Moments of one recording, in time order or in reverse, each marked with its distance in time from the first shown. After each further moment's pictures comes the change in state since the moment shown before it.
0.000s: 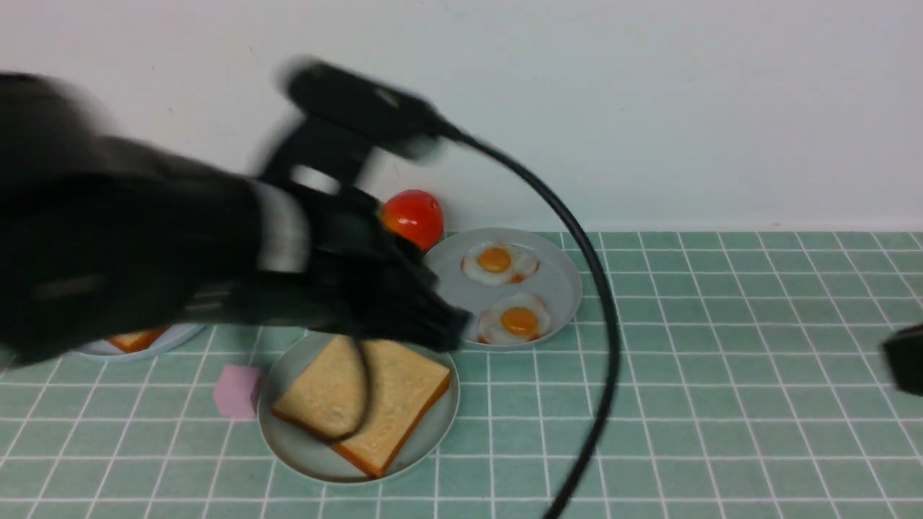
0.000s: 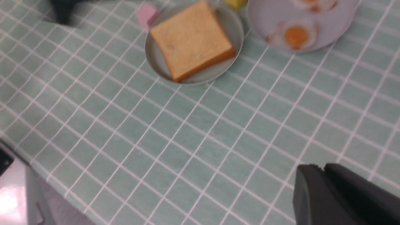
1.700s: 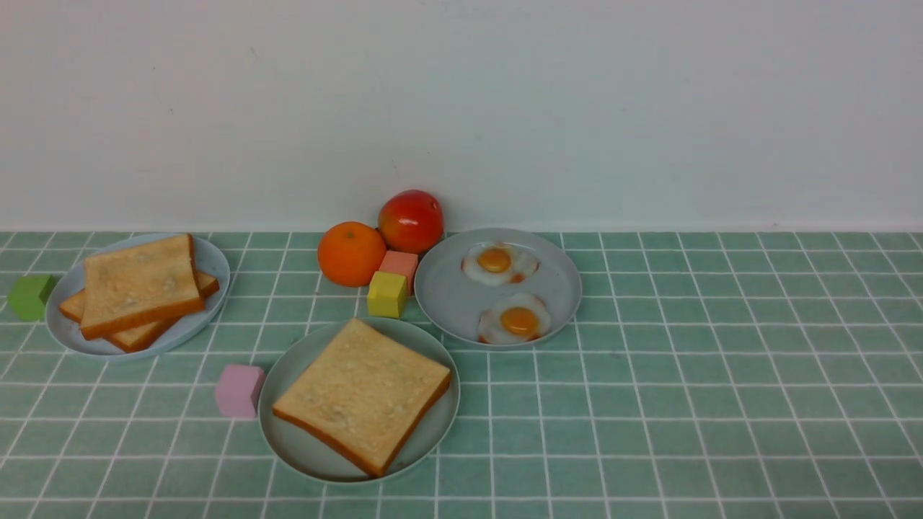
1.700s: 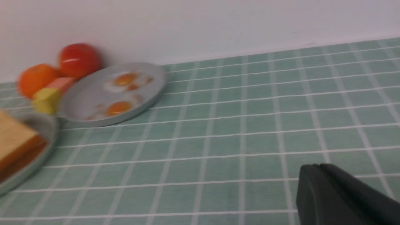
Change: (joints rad) right arm -0.345 -0.716 1.107 -0.370 -0.888 0.378; left arm -0.011 -1.155 0.975 0.015 -0.245 -0.099
